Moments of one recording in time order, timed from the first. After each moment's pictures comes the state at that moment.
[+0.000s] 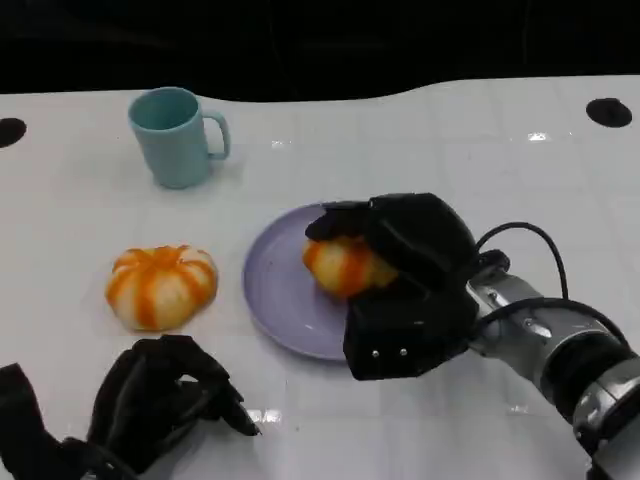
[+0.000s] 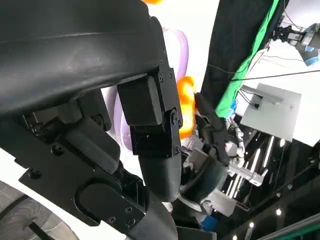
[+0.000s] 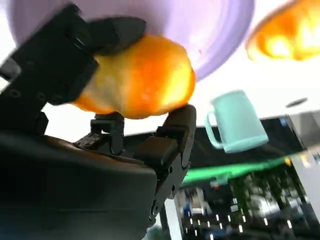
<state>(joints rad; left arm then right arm) -0.19 -0.04 0.25 0.70 -0.46 -0.19 -0.83 -0.88 0.00 0.56 1.22 -0.75 -0.48 -0.41</state>
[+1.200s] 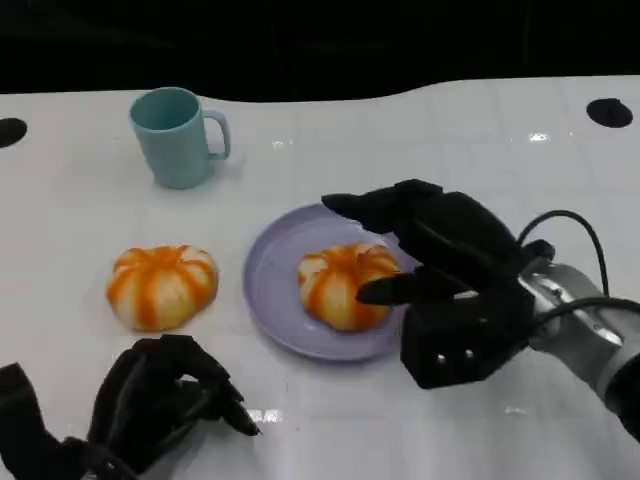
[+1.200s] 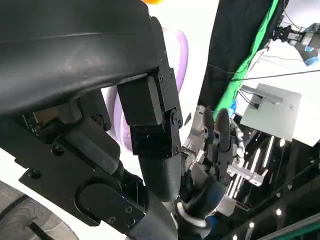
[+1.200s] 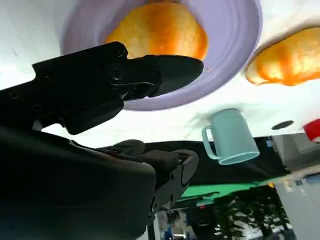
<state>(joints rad) -0.19 -0.04 0.25 0.71 -0.46 -0.19 -0.83 -0.71 -0.21 0.51 0.83 -0.67 -0.57 -0.19</state>
